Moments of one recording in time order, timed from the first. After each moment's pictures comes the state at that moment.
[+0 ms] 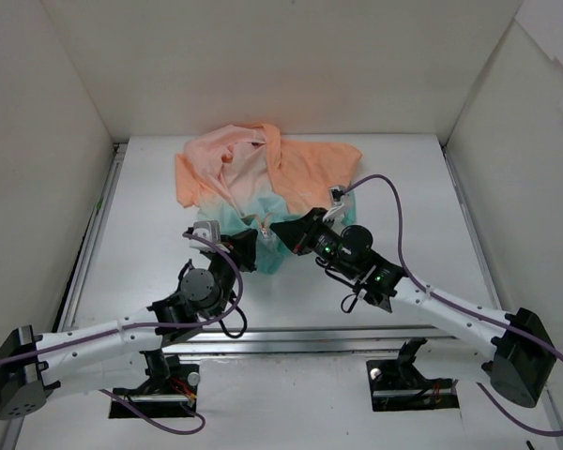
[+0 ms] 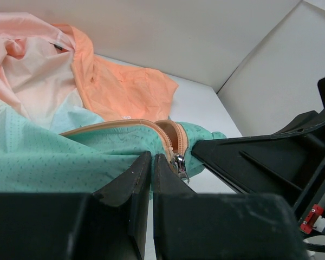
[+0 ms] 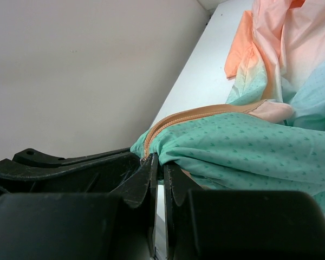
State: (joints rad) left arm -1.09 0.93 0.56 0.52 -0.77 -0.42; right arm 0.84 1.13 0.69 0.44 0.03 0.80
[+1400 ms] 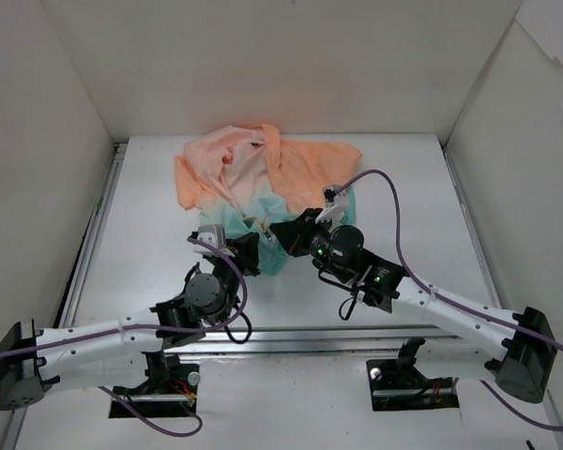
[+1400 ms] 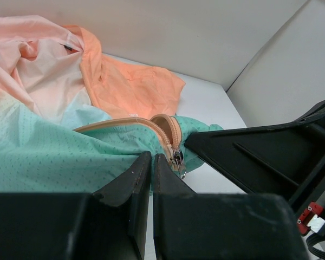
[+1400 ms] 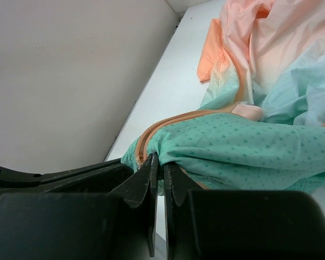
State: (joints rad) left arm -1.18 0.95 0.60 0.49 -0.91 -0.38; right arm 0.94 1.12 0.80 0.25 0.21 0.72
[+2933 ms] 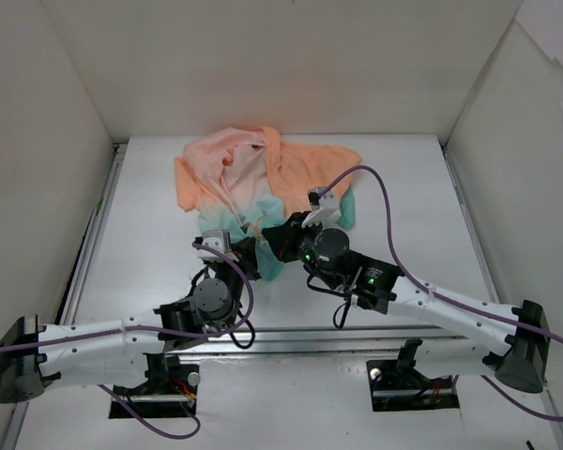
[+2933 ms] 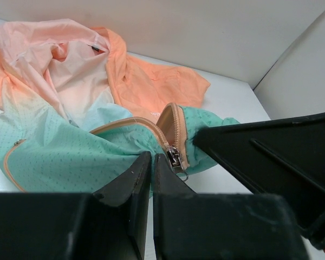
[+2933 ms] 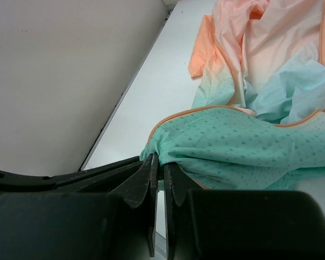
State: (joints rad) left arm -1.26 0.97 0.62 0.44 -1.06 -0.33; right arm 1.06 1.16 0.92 0.10 0.36 0.65
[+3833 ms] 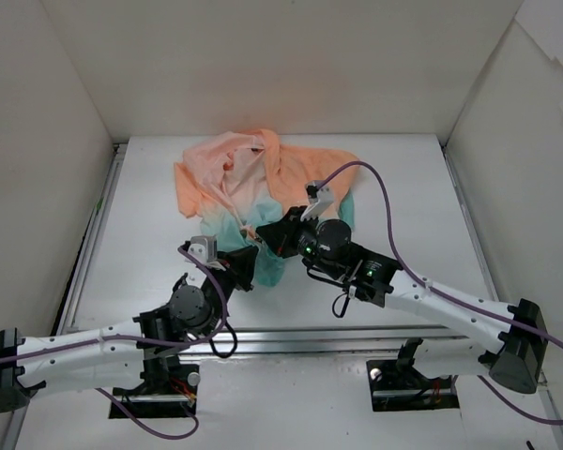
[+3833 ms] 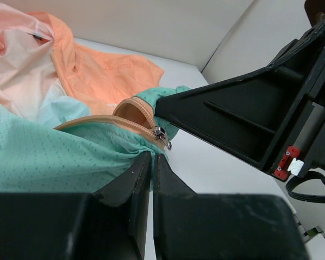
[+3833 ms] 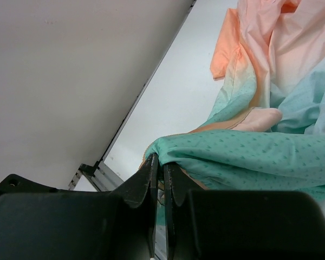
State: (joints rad) left arm -1.26 0.79 0.53 0.41 -0.83 -0.40; right arm 0.99 1.19 0.93 0.14 0.18 0.70
